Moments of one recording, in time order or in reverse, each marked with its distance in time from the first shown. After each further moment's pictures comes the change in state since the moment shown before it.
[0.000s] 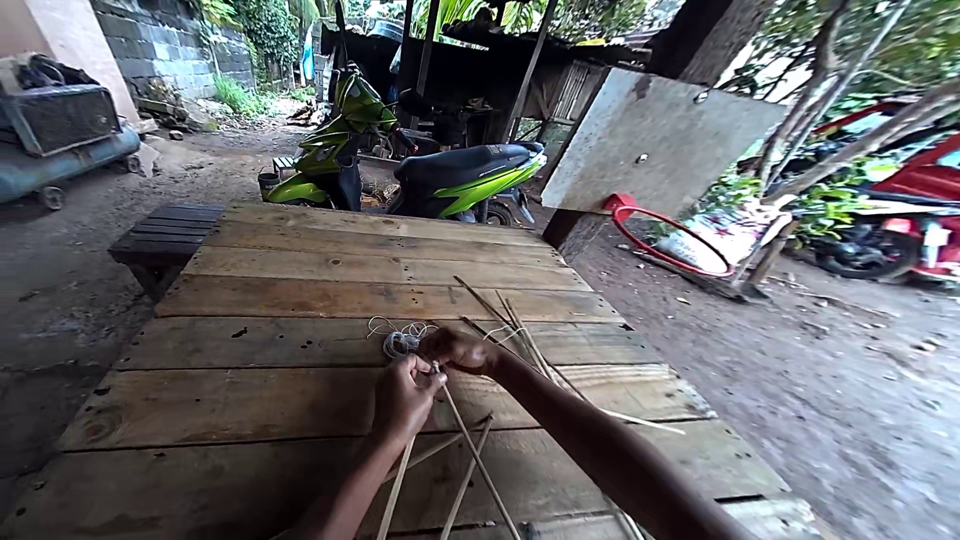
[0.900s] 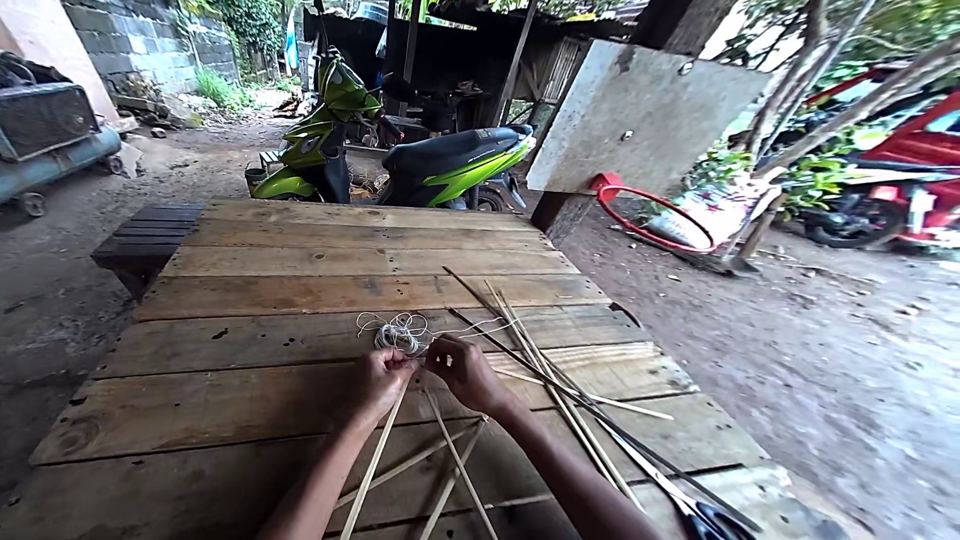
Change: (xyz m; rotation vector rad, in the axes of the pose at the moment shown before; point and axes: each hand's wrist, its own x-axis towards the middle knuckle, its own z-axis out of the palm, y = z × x) left_hand 0.011 -0.010 -0.007 -0.117 -0.088 -0.089; right_hand -0.058 0.009 0.053 -0.567 0.588 -0.223
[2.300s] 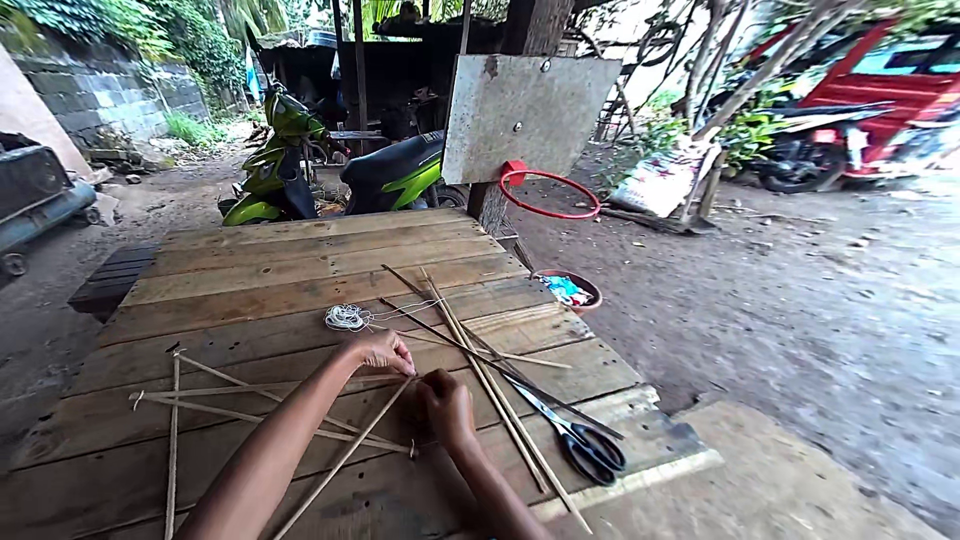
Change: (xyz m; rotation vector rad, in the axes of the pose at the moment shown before) left_hand 0.040 0.062 0.083 0.604 -0.887 0.140; right_hand -0.125 0.002 -0.006 0.363 0.346 0.614
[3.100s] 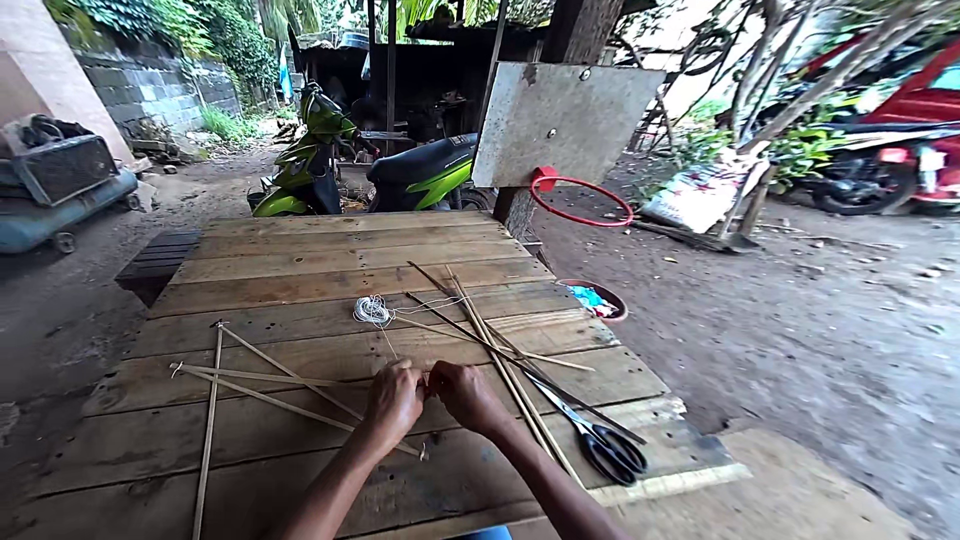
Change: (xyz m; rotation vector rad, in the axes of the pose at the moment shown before) left_hand -0.075 0.032 0.095 0.229 0.578 -0.188; right_hand 0.004 -0.030 -0.025 -0.469 -0.412 -0.305
